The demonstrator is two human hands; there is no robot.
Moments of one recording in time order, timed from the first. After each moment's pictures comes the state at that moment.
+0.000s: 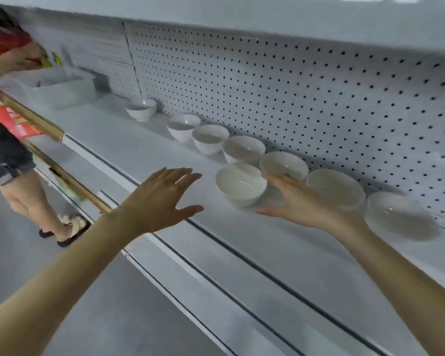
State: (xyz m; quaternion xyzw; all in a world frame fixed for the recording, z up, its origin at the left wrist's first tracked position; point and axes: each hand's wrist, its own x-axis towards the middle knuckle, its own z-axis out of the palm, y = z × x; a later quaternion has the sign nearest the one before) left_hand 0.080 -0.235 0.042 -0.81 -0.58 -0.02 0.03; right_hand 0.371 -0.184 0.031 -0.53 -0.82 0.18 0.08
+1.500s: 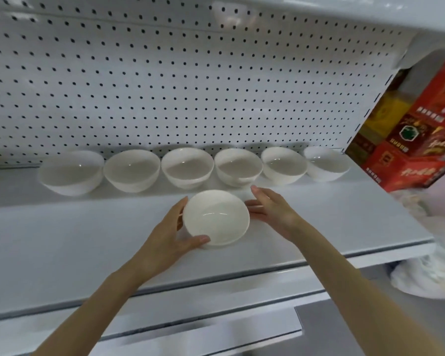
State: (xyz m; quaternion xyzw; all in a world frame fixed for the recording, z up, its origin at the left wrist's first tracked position) left_hand 0.049 -0.068 -0.045 -0.79 -0.30 -0.16 -0.50; right_hand 0.292 -0.166 -0.050 -0.69 -0.22 0.42 0.55
